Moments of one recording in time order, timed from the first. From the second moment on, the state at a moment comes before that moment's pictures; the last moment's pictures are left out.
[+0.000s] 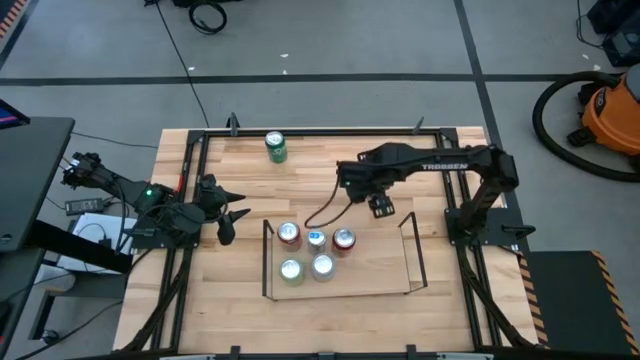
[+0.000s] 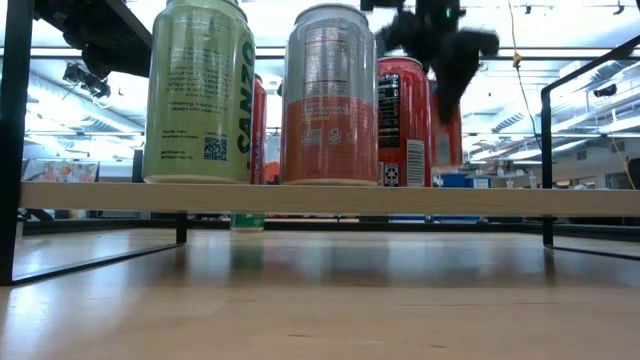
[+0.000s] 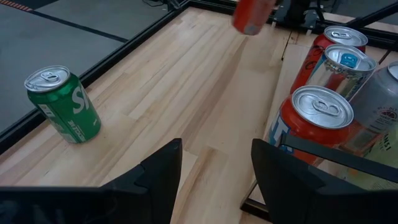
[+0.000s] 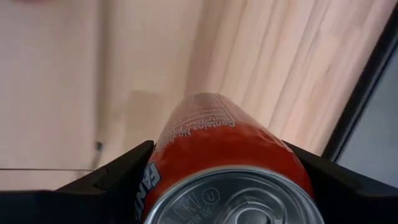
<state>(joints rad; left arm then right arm) -0.45 0.65 0.63 -0.63 -0.75 -0.54 -0.07 1.71 1.61 -1.38 0.22 -0.30</state>
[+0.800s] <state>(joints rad) -0.45 0.65 0.63 -0.63 -0.75 -0.54 0.38 1.71 1.57 -1.37 0.08 -0.22</state>
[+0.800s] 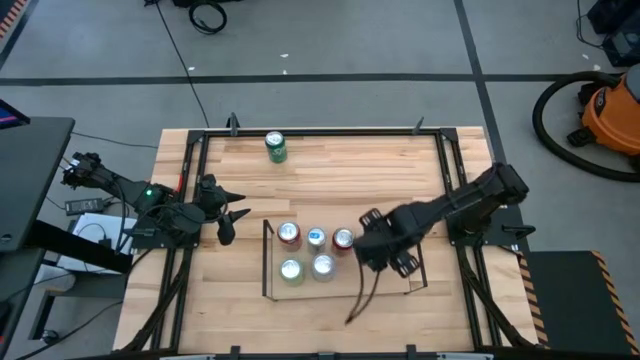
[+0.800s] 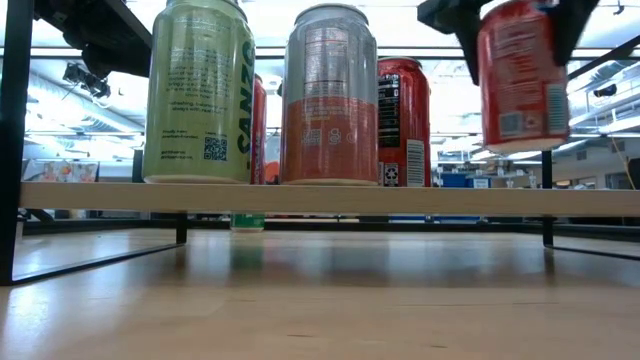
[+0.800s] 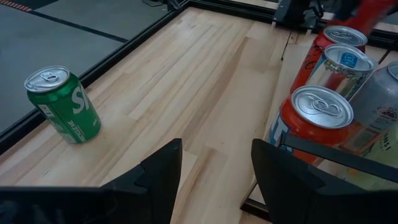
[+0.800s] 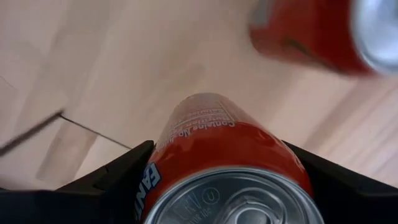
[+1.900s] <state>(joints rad) -0.55 0.66 0.63 -0.33 -0.71 -0.51 0.53 1.72 1.43 -0.93 -0.02 -0.68</state>
